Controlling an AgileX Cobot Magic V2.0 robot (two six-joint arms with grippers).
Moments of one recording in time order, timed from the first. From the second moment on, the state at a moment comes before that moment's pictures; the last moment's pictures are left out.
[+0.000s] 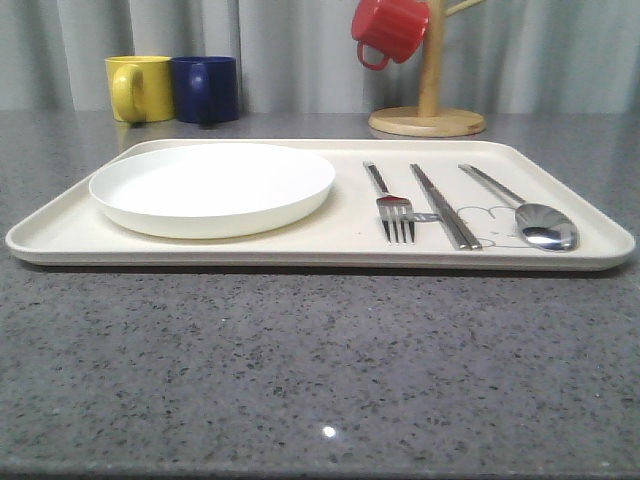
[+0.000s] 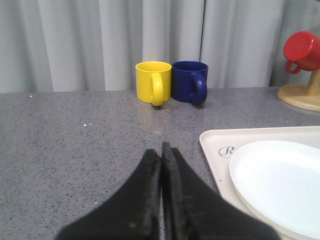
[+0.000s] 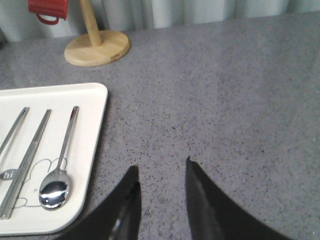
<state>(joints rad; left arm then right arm) -0.11 0.47 -0.40 -0.32 0.08 0.32 0.06 0.34 -0.52 -0.18 0.55 0.31</state>
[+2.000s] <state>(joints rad) -0.11 0.47 -0.40 -0.32 0.08 0.32 0.06 0.08 -0.12 -0.03 0.08 0.11</state>
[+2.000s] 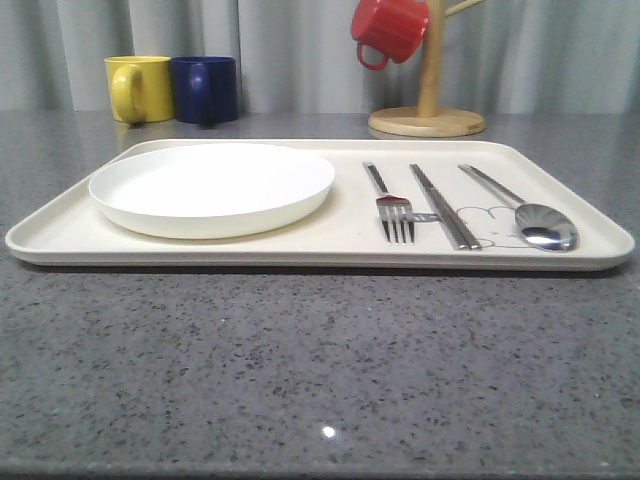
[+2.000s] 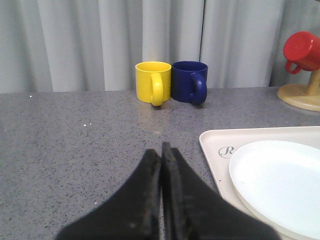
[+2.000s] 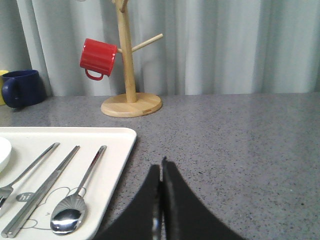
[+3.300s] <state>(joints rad) -0.11 0.47 -0.39 -0.32 0.08 0.32 0.01 -0.01 0.03 -0.03 -0.05 0.10</state>
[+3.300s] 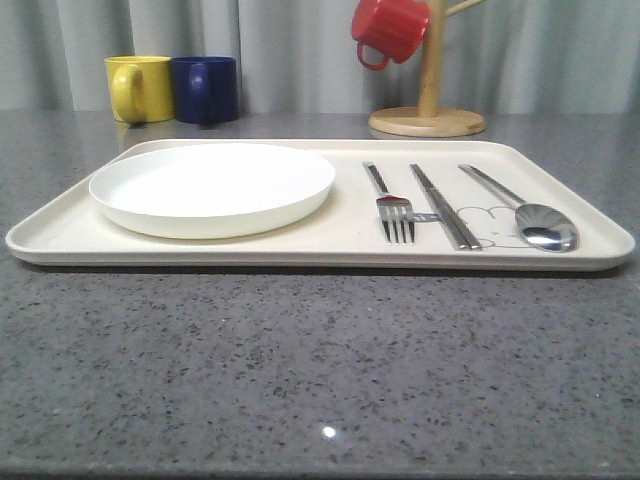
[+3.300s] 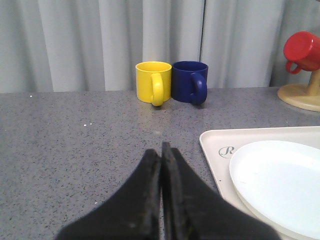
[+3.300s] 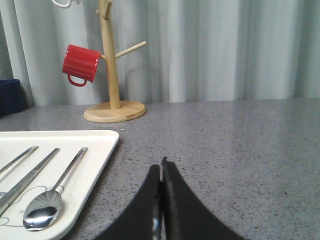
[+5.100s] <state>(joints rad) -0.05 0.00 0.00 0.12 0.07 -0.04 0.01 -0.01 0.03 -0.03 -0.05 0.10</state>
